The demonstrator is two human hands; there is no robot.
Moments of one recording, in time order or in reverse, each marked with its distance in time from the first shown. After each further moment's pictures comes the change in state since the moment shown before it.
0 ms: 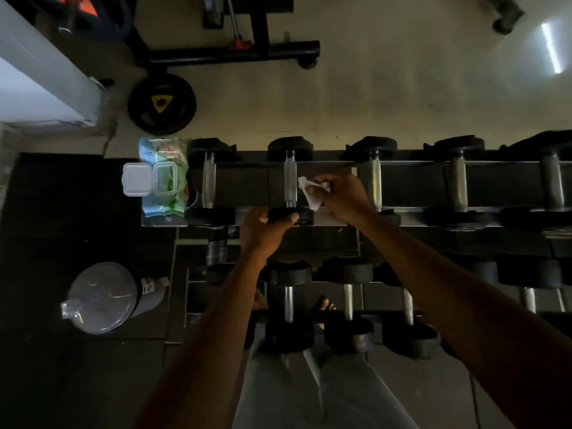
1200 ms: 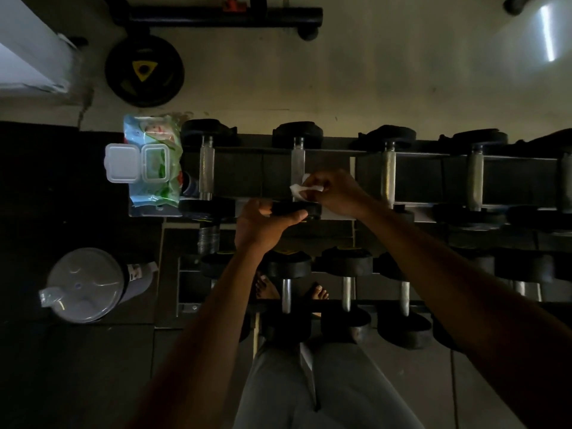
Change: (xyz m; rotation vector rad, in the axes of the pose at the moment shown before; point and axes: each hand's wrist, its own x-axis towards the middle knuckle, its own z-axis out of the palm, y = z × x) left_hand 0.034 -0.019 -0.008 0.049 -0.108 -0.010; right_hand 0.038 0.010 0.028 -0.141 -0.280 -0.047
